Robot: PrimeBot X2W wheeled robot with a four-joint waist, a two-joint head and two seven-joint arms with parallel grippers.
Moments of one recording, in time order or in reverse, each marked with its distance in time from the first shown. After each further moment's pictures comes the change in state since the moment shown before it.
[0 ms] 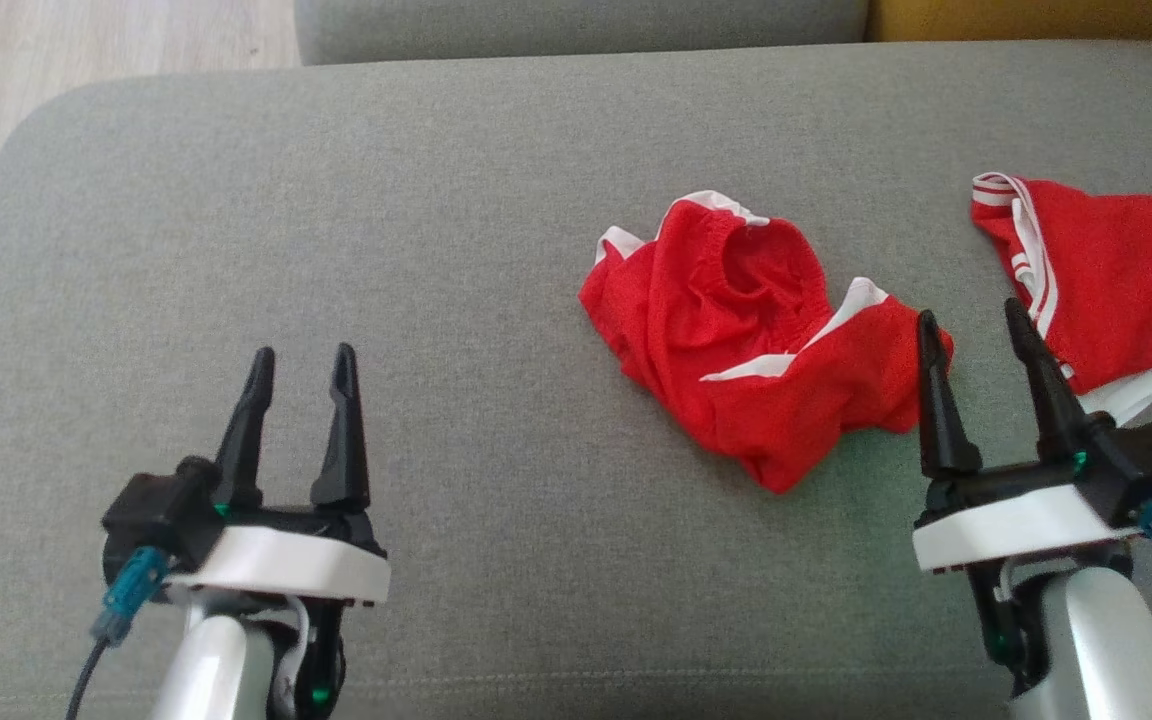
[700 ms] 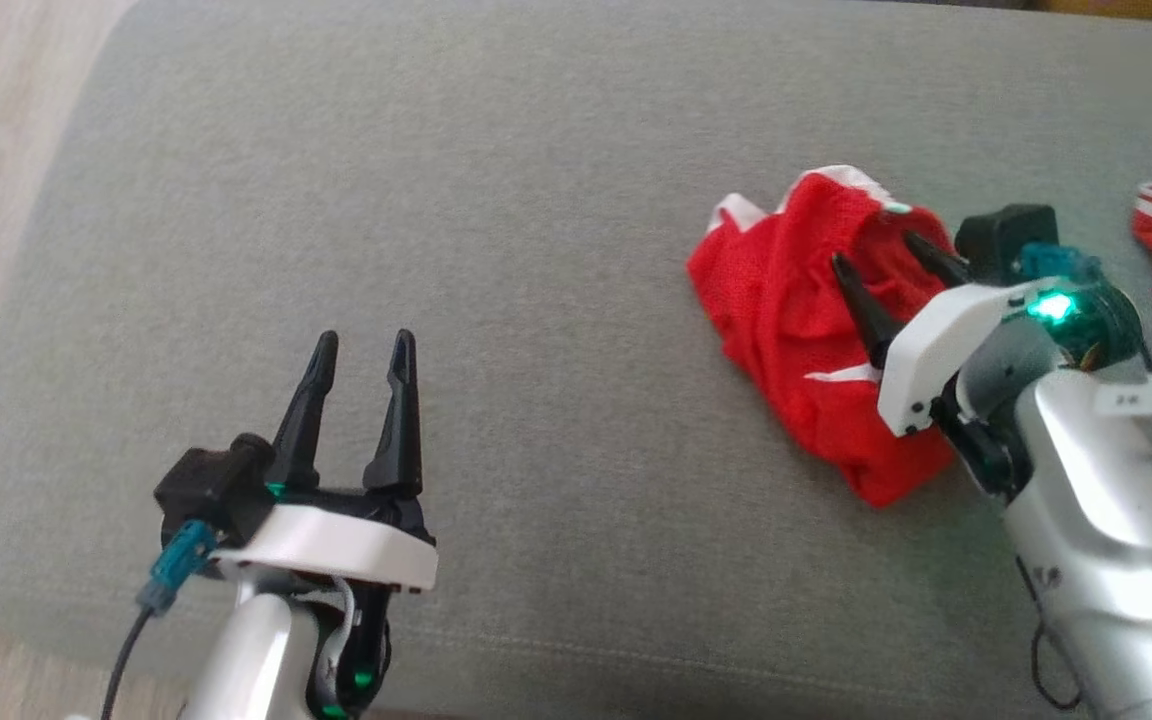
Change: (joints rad) left arm -0.051 -0.002 -0.106 0.028 -0.071 0.020 0.000; right arm -0.442 -0.166 0.272 0.442 0.181 0.000 0.404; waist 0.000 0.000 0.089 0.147
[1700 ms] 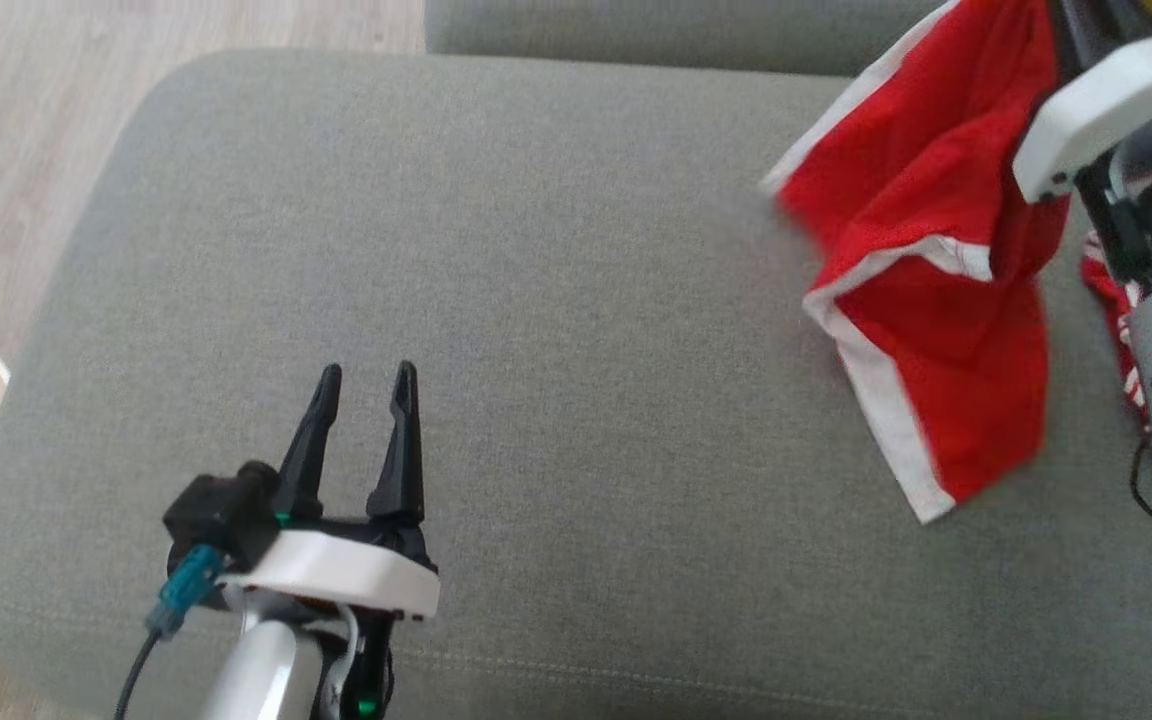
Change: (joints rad) left arm 0.032 0.000 -0.005 0.009 -0.009 0.016 0.000; right arm -0.309 -0.098 -0.066 0.063 -0.077 0.000 -0.170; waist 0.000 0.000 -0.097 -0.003
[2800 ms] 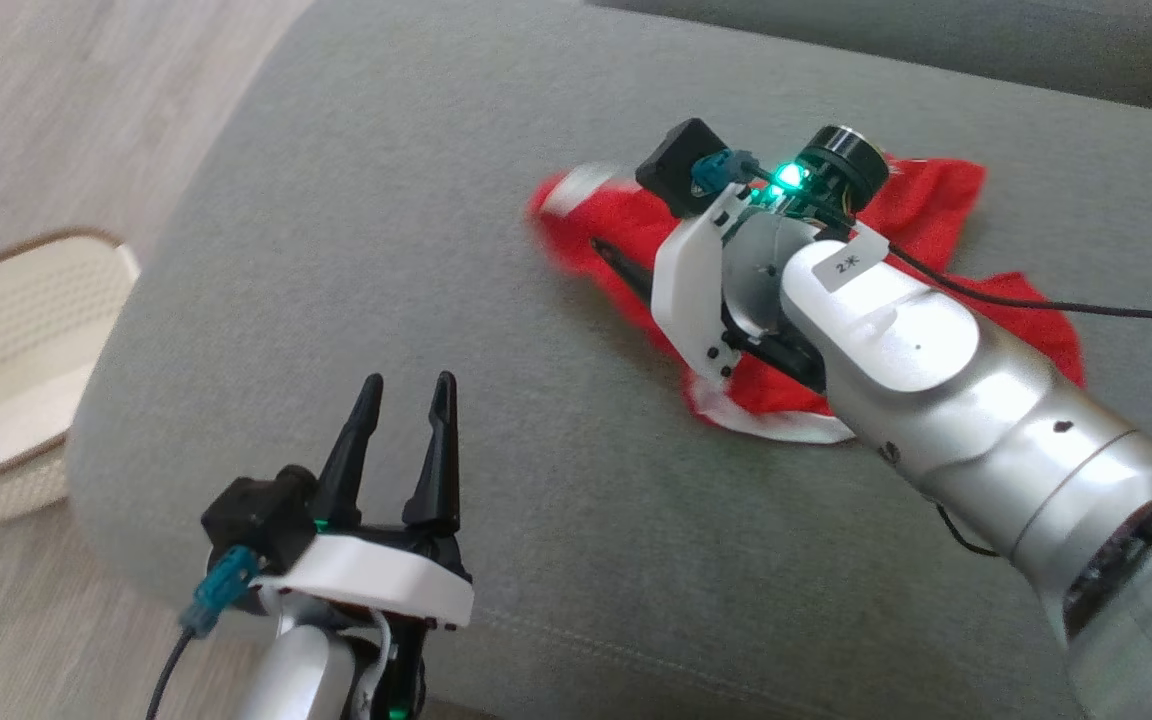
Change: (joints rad) left arm 0.006 0.000 -0.079 -0.001 -0.051 0.029 0.000; right arm -0.233 0.188 0.939 0.303 0.416 0.000 0.131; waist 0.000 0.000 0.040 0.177
